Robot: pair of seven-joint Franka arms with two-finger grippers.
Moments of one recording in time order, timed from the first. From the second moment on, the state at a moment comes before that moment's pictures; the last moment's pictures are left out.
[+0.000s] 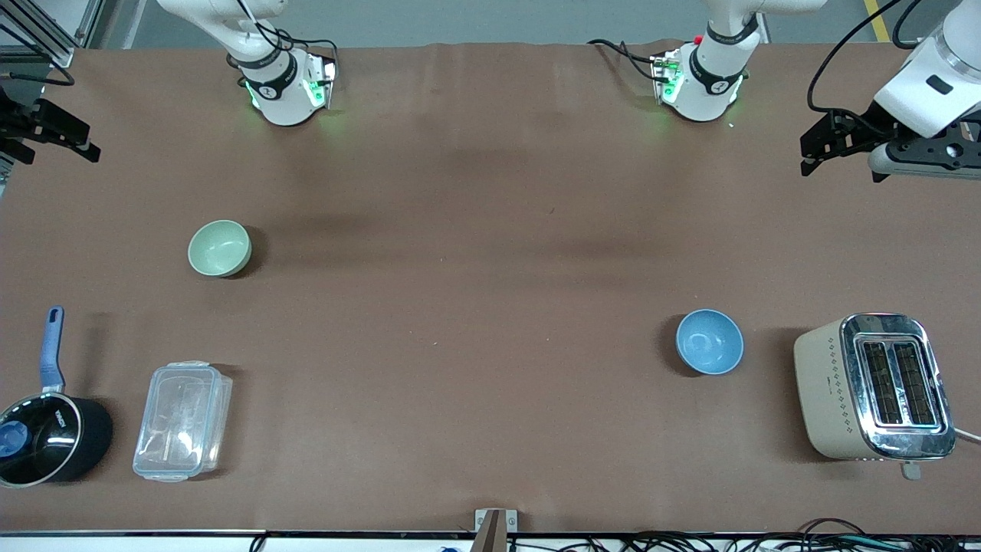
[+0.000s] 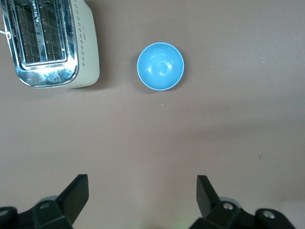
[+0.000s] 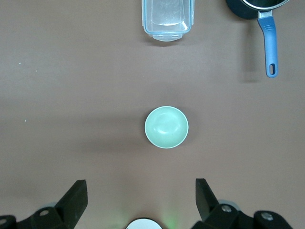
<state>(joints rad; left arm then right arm) -0.16 -0.15 0.02 -1.73 0.02 1.60 -0.01 -0.04 -0.19 -0.08 -1.73 0.02 1.50 -0.11</state>
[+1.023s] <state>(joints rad) -0.11 0.26 0.03 -1.75 0.02 2.02 -0.04 -0.06 -0.15 -0.08 -1.72 0.02 1.50 -0.12</state>
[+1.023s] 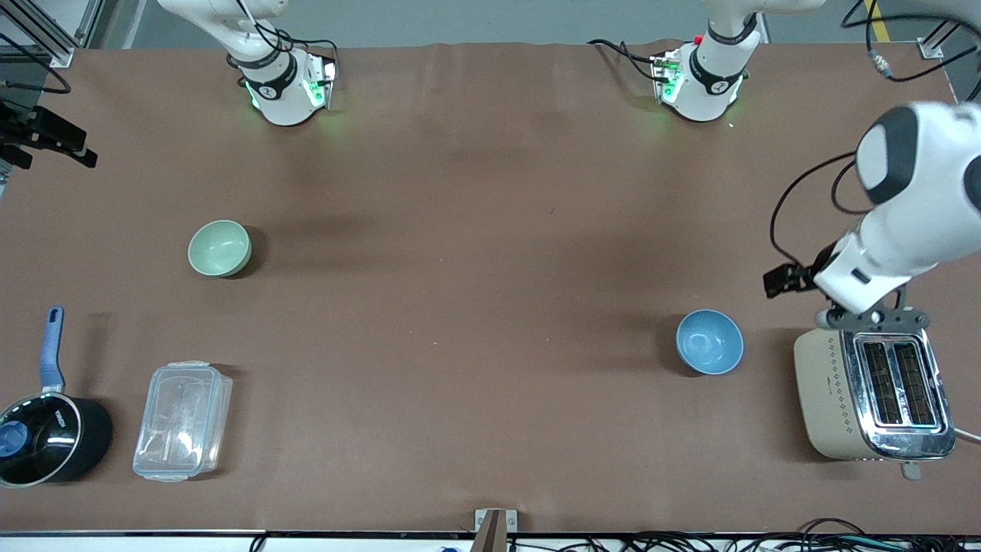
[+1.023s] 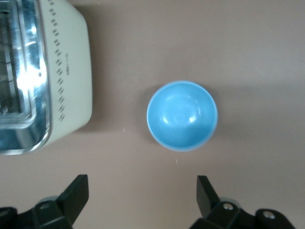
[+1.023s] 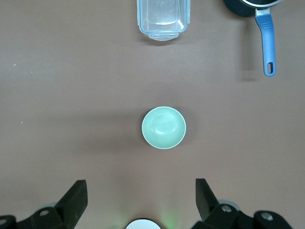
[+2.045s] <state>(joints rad) -0.08 0.49 0.02 -1.95 0.02 2.51 -0.04 -0.22 -0.01 -0.08 -2.17 0.02 2.09 -0.33</state>
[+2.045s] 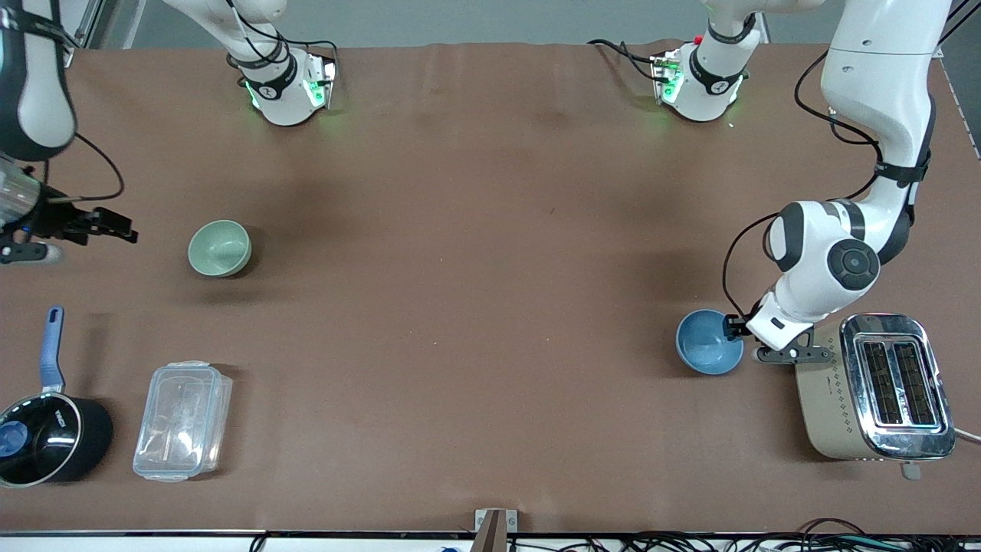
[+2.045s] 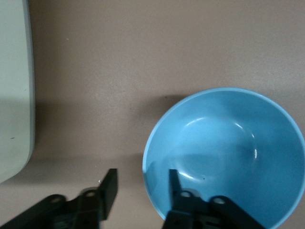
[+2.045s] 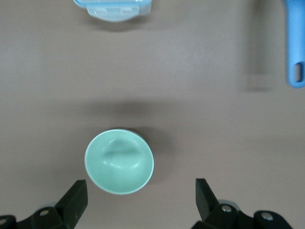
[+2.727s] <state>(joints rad) -0.07 0.51 -0.01 -1.94 -0.03 2.51 -0.04 -0.25 0.21 -0.08 -2.32 0.03 2.37 -0.34</state>
